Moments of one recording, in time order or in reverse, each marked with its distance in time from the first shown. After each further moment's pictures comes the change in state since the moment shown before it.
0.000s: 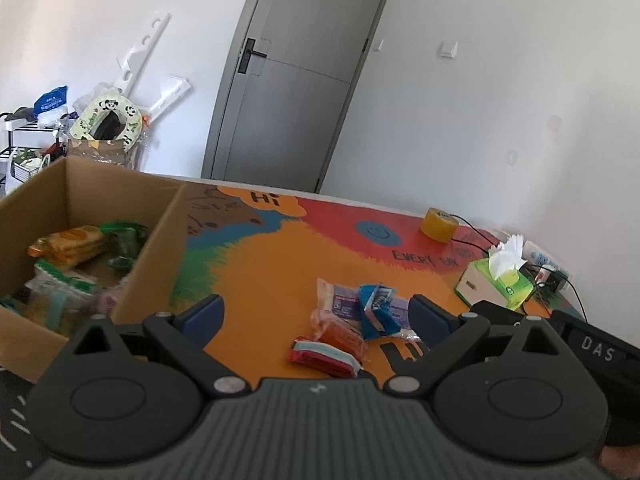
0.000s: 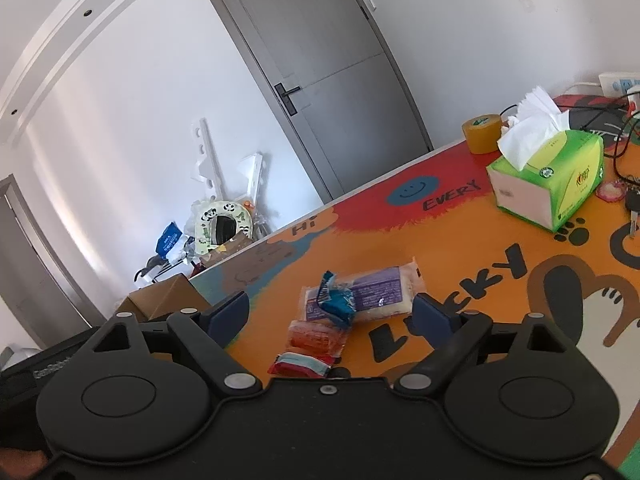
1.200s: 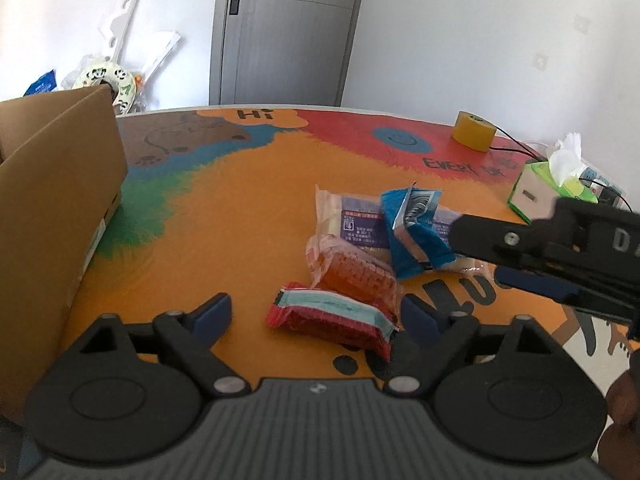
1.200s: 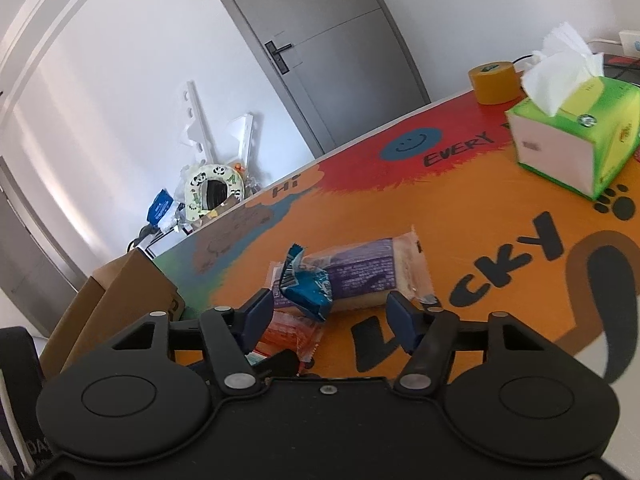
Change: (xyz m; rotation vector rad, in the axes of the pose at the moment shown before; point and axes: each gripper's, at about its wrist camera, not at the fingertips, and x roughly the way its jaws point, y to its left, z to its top) left arm 0.097 -0.019 -0.040 0.119 0.186 0.101; right arm 0.076 -0.015 -0.002 -0.004 0.135 -0.001
